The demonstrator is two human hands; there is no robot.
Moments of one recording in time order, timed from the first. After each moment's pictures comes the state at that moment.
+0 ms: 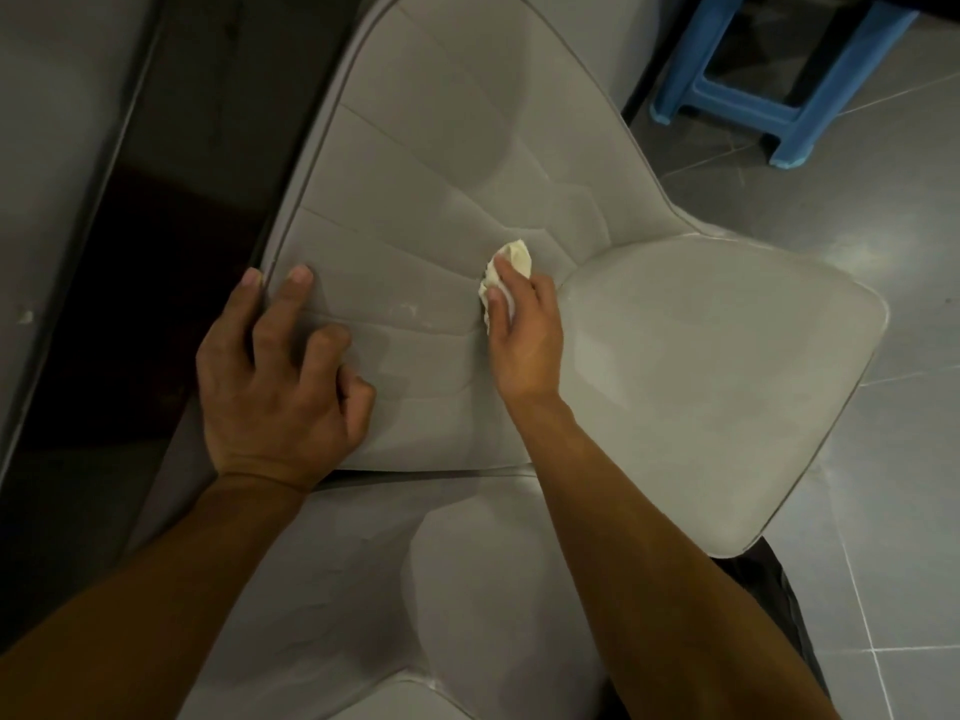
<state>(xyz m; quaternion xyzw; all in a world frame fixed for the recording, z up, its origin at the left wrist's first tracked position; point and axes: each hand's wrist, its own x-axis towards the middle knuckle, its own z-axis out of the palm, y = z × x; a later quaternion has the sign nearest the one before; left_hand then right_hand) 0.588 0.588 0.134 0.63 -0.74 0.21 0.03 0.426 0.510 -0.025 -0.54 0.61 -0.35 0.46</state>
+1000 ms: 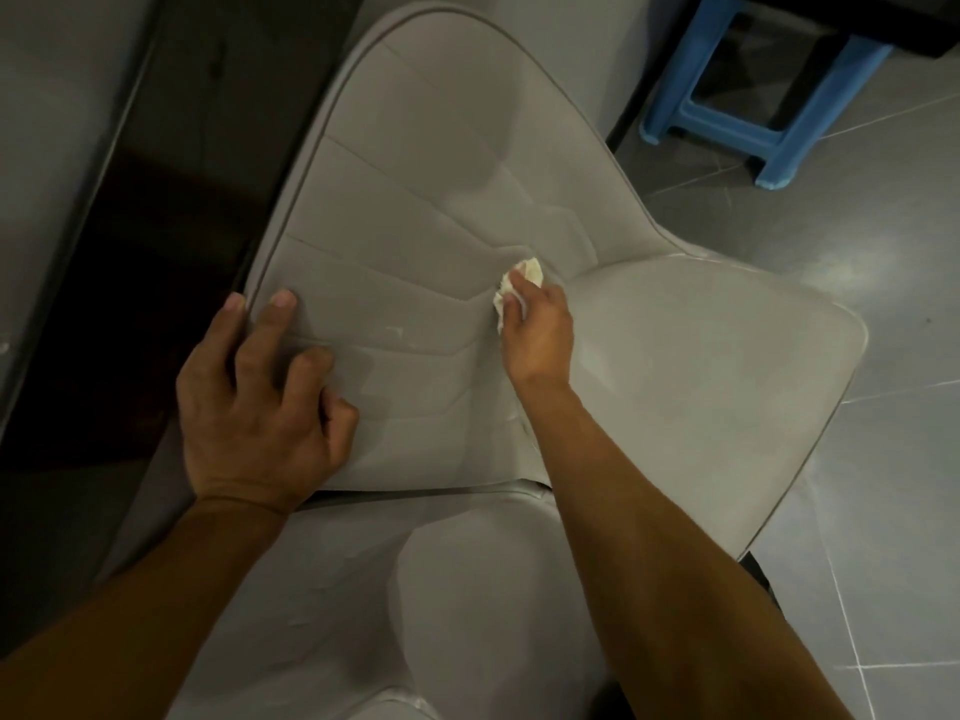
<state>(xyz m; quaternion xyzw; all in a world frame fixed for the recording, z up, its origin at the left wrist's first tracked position) 0.598 0.591 0.126 0.64 -0.75 0.19 -0.01 0.410 0.474 -0.042 -0.53 0.65 -0.27 0.47</state>
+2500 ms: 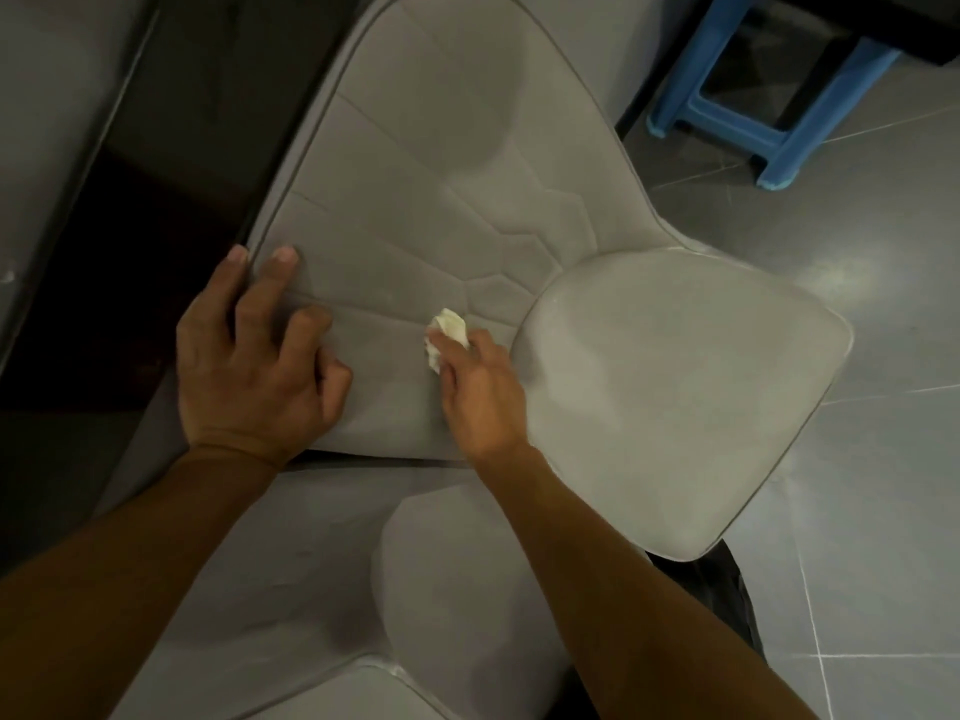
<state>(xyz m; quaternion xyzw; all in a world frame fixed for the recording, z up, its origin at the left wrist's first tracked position) 0.591 0.588 0.133 0.64 -0.74 0.18 0.01 0.412 0.560 -0.003 -0.71 0.52 -0.15 0.44</state>
